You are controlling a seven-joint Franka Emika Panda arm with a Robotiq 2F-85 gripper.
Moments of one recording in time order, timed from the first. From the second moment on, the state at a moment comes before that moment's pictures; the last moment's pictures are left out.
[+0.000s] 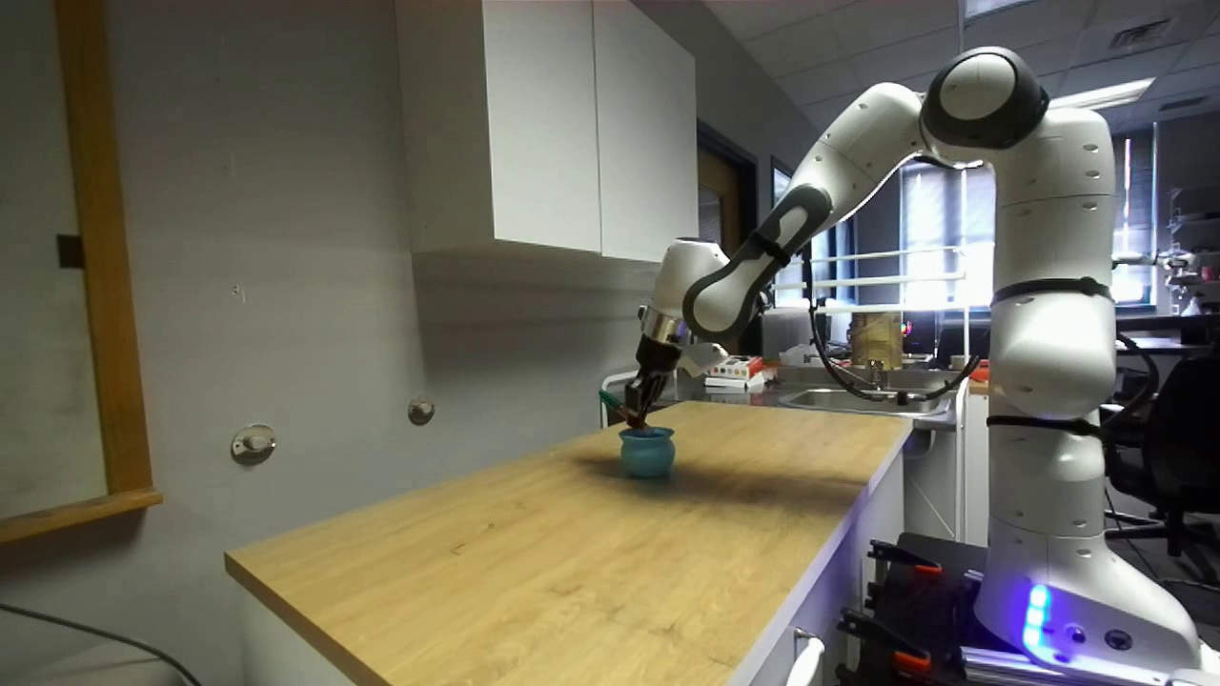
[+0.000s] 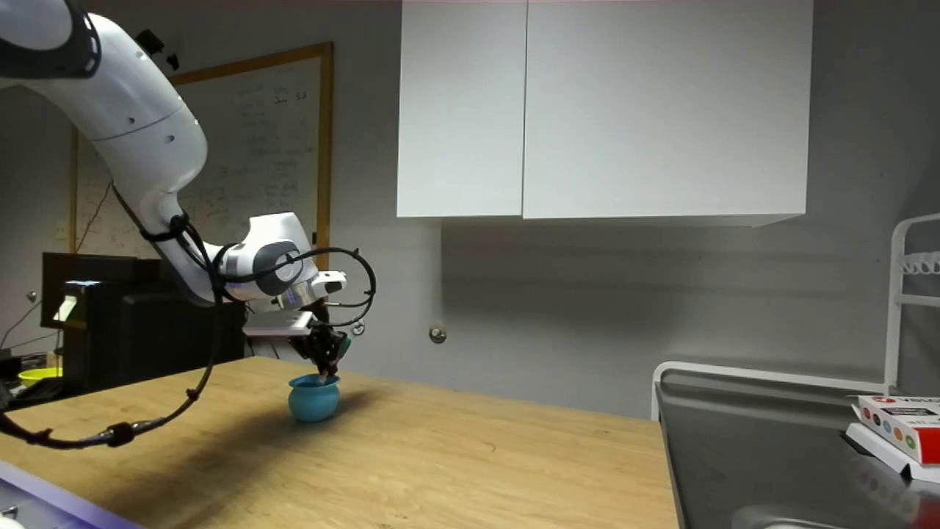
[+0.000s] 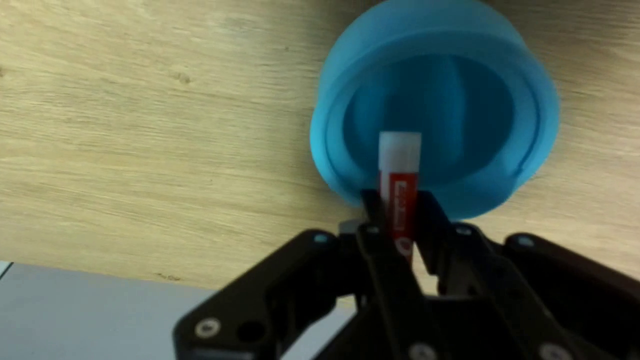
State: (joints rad) arm 0.00 -0.03 0.05 -2.40 -0.21 2.78 0.14
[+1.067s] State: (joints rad) arm 0.01 0.01 0.05 -2.40 -0.24 2.98 0.25
